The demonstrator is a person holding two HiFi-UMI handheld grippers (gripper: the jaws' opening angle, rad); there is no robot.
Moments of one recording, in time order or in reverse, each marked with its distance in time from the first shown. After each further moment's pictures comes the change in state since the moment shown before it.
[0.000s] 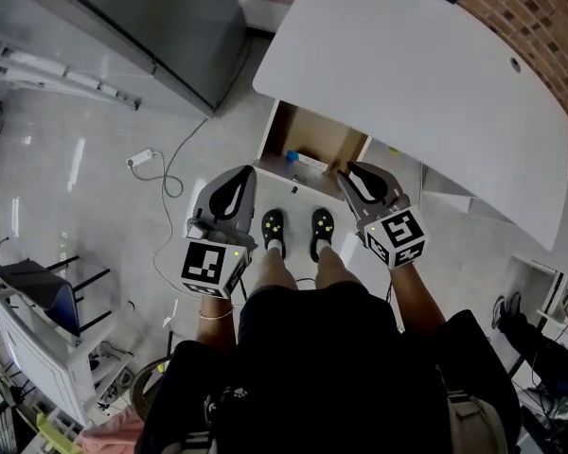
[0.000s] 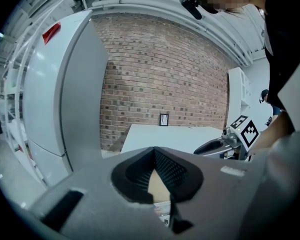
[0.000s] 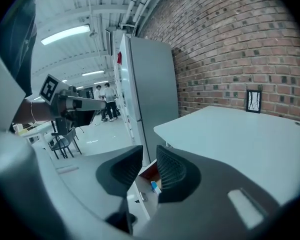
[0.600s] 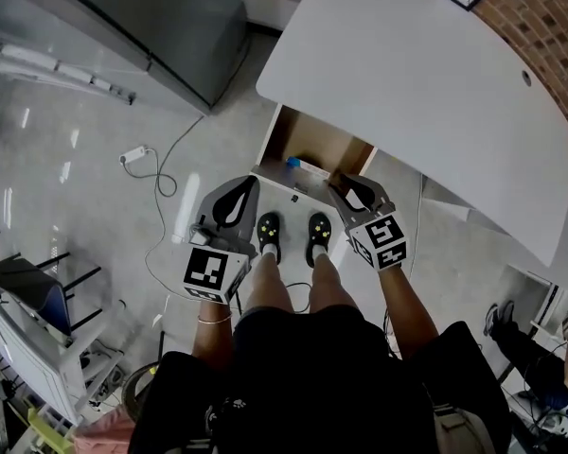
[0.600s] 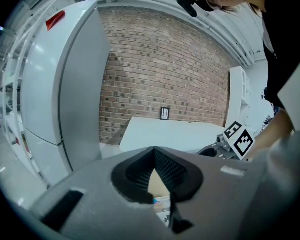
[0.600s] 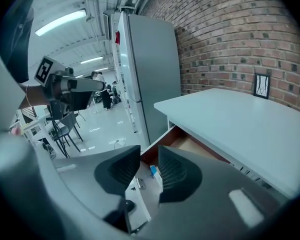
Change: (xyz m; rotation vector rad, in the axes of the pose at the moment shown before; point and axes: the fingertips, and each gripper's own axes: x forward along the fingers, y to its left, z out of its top) left arm 0.021 0.020 -0.047 -0.023 0.035 -0.021; right arm 0.056 -0.005 -0.073 -0.012 0.160 0.009
